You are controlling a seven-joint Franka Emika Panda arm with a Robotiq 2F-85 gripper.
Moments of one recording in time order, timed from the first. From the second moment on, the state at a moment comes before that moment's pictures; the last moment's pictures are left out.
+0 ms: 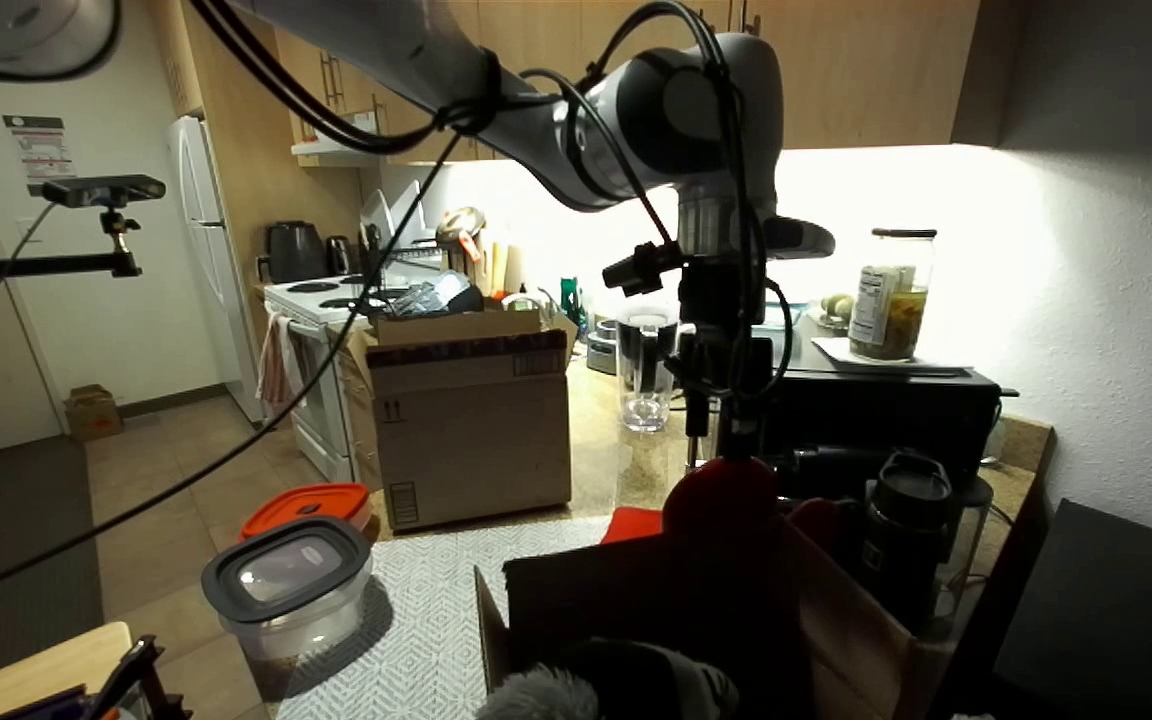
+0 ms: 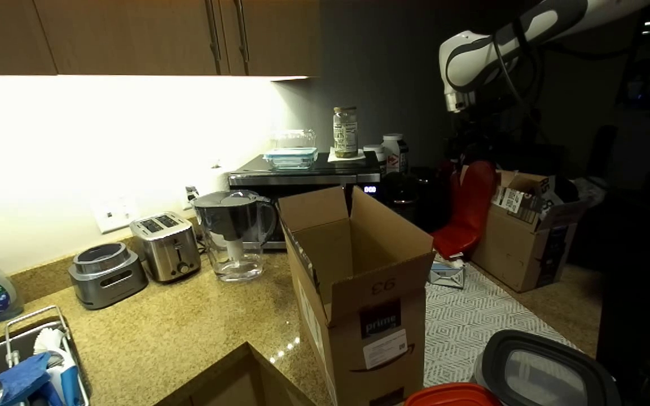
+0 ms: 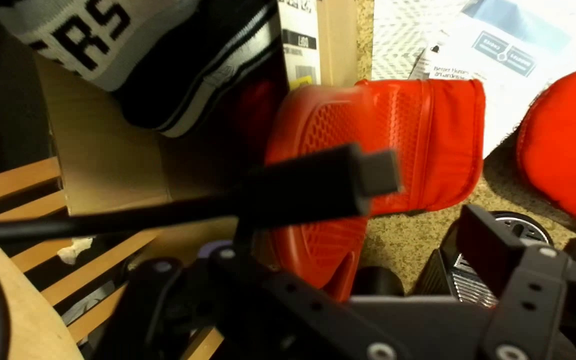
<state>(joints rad) -0.15 0.37 -0.19 -1.62 -0.16 1.83 0.38</state>
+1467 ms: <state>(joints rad) -0.14 0.49 -0.22 -1.47 -0.21 1.73 0.33</state>
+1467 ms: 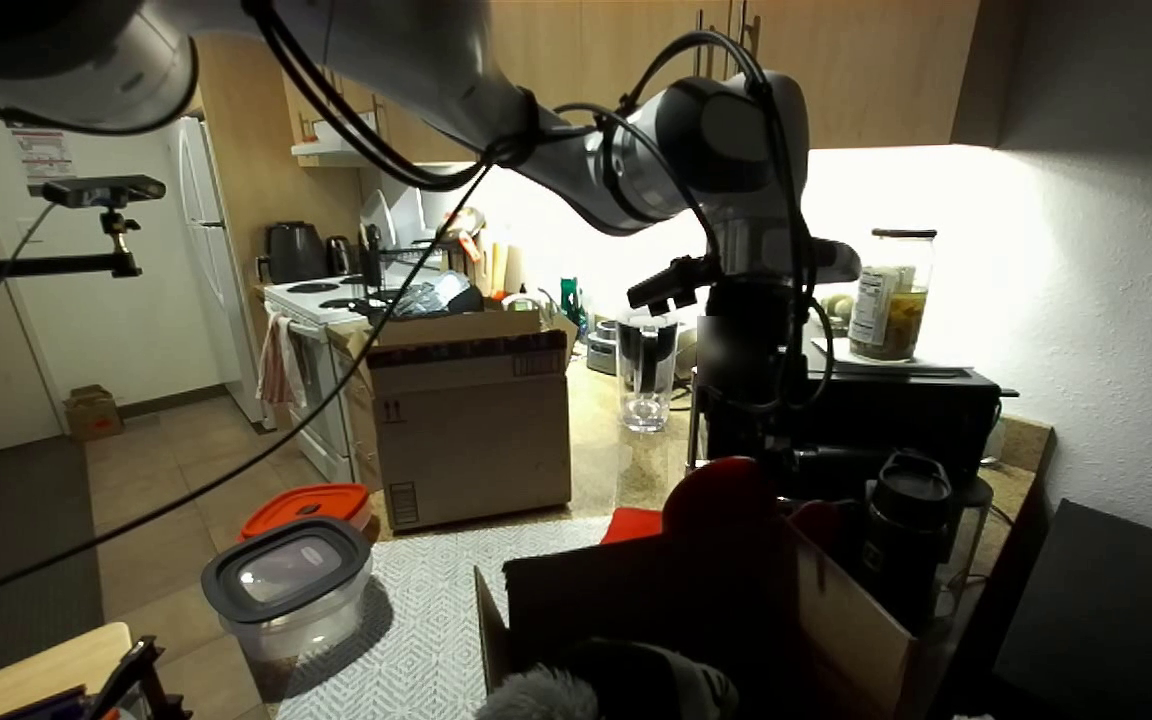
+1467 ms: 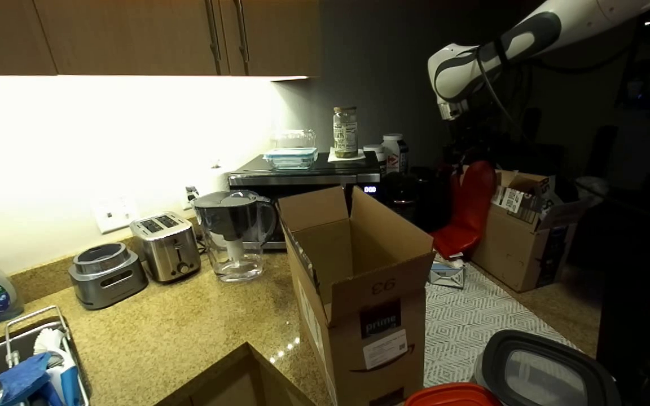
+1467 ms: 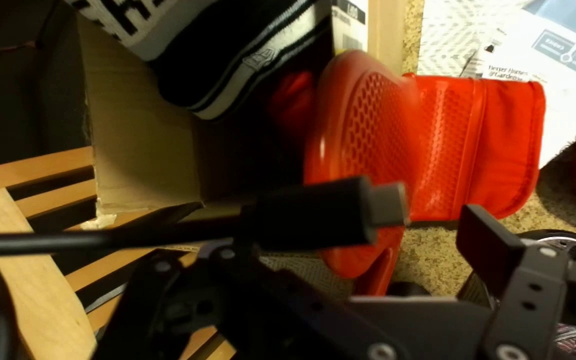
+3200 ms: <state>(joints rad) -0.14 0.52 -0.20 -1.54 -0.22 1.75 0.31</state>
